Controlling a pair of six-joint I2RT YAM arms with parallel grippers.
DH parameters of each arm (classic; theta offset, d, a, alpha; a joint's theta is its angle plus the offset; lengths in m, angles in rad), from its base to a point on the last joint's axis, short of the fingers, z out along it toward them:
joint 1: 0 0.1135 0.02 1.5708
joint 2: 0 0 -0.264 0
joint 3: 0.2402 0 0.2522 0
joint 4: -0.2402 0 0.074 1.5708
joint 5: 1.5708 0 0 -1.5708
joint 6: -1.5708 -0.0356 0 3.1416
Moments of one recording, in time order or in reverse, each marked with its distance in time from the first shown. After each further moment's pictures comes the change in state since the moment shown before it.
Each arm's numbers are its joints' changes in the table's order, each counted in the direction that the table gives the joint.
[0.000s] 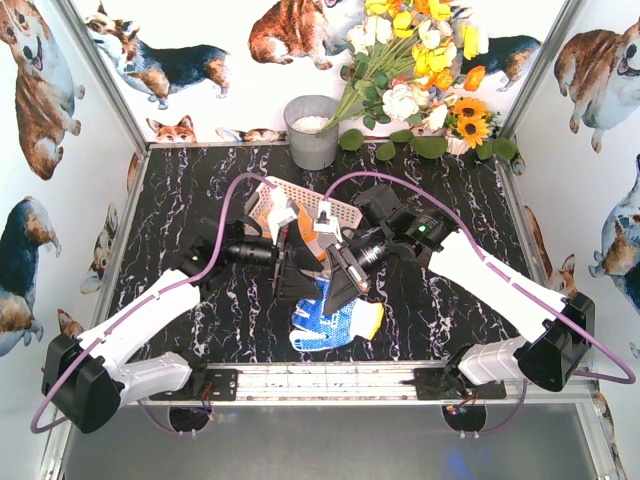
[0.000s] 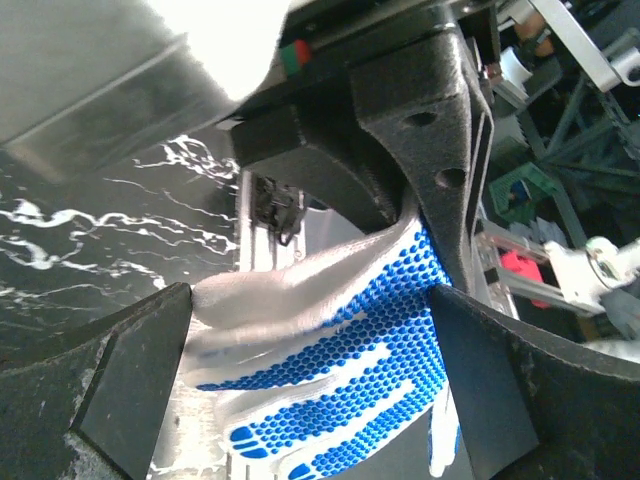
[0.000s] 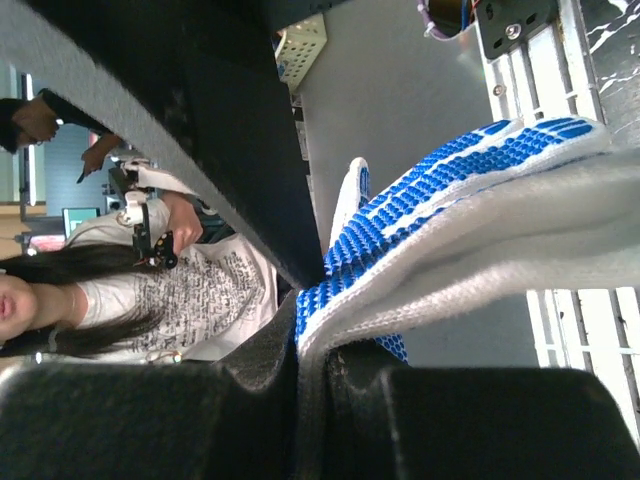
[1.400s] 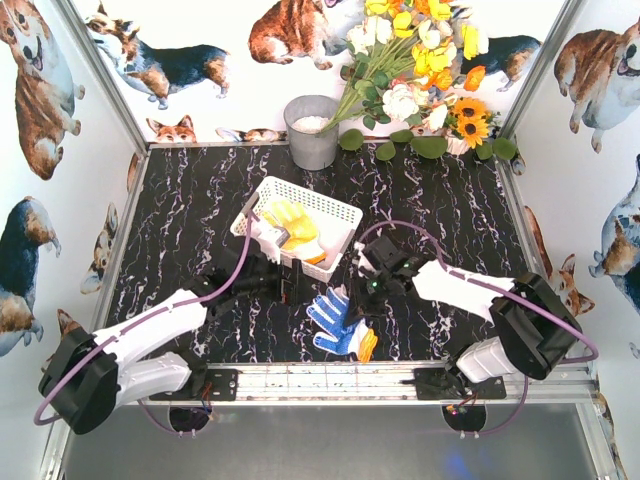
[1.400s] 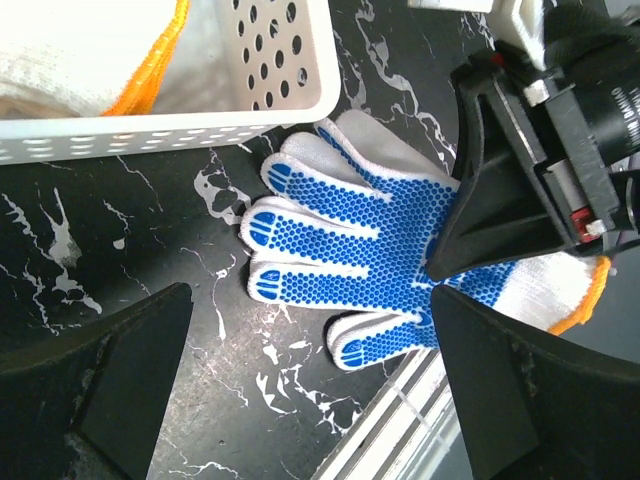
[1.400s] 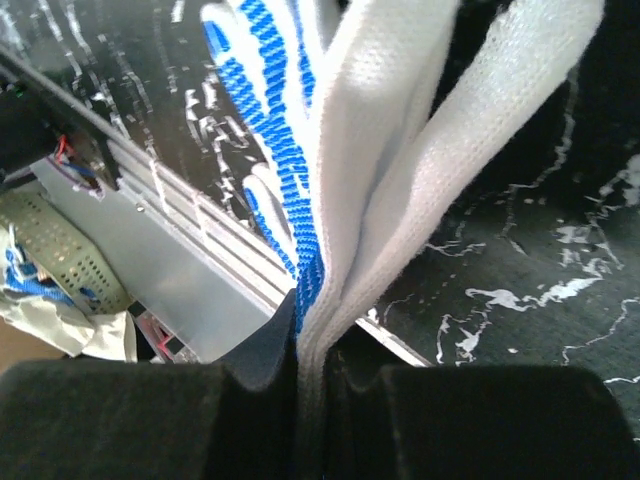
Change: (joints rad) left arm -0.071 0.024 -0.296 -0.073 -0.761 0.074; right arm -0.072 -0.081 -0.579 0.395 0.598 -0.324
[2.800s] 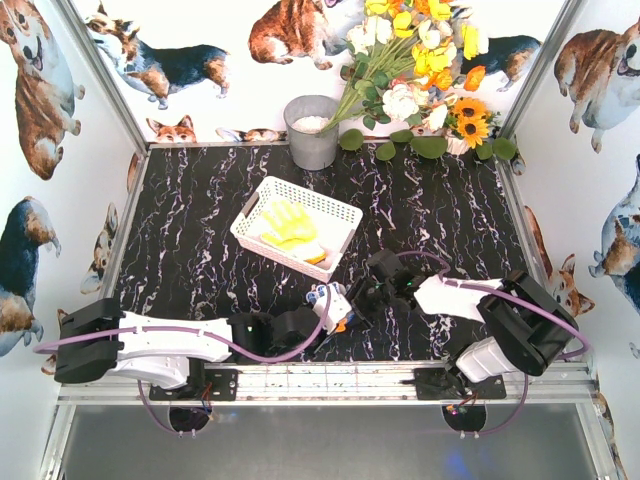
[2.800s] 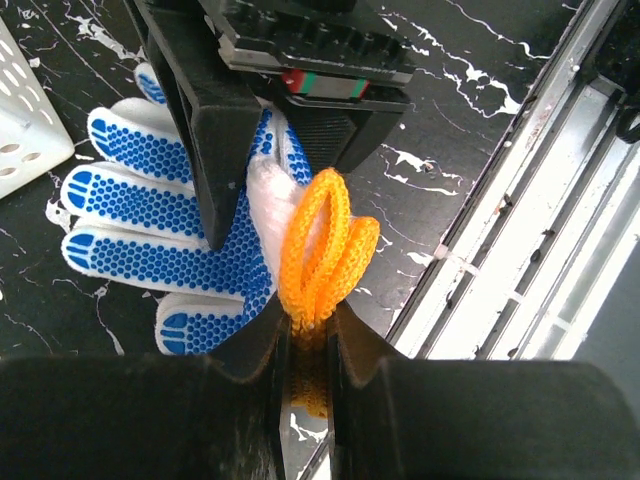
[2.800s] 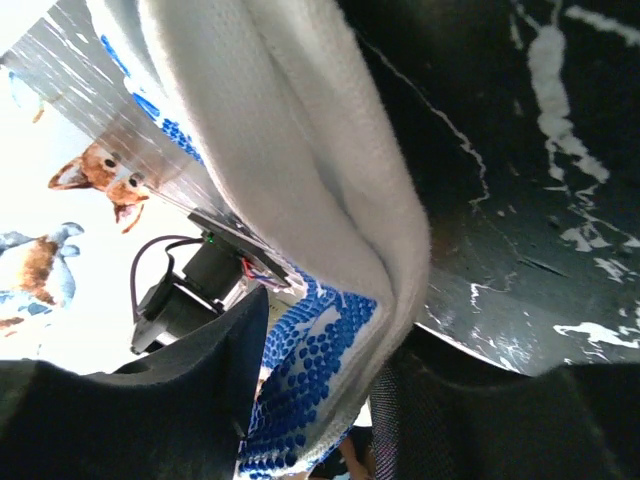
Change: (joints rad) left arm -0.713 -0.136 0.041 0.036 -0.619 -0.219; right arm 0.001 -0.023 -0.180 0.362 0.025 -0.737
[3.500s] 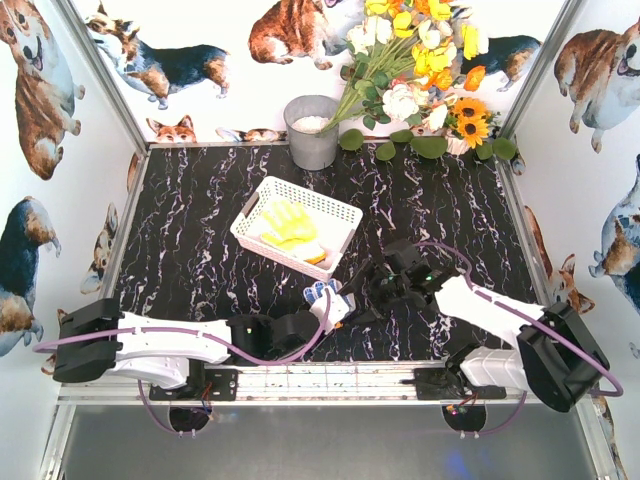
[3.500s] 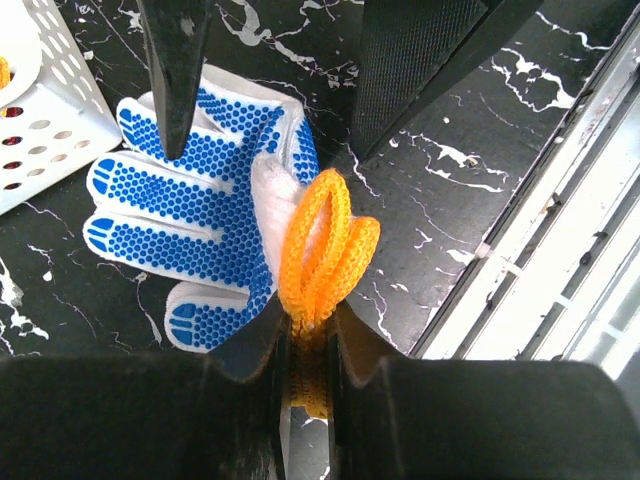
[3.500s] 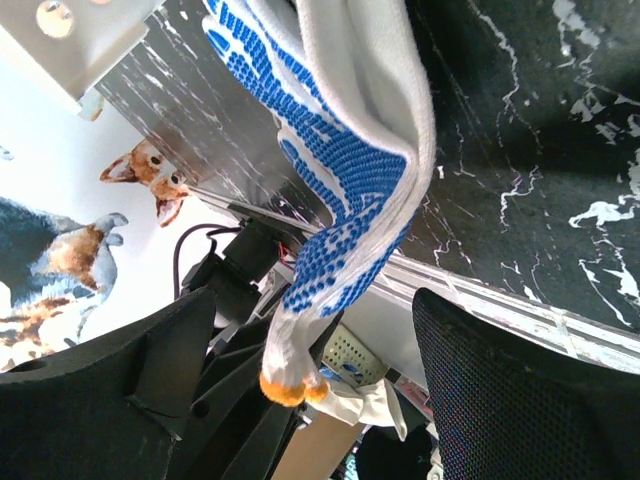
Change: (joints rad) left arm -0.015 0.003 -0.006 -0.021 -0.087 -0.031; right arm -0.074 0.231 0.046 -0.218 0.003 0.019
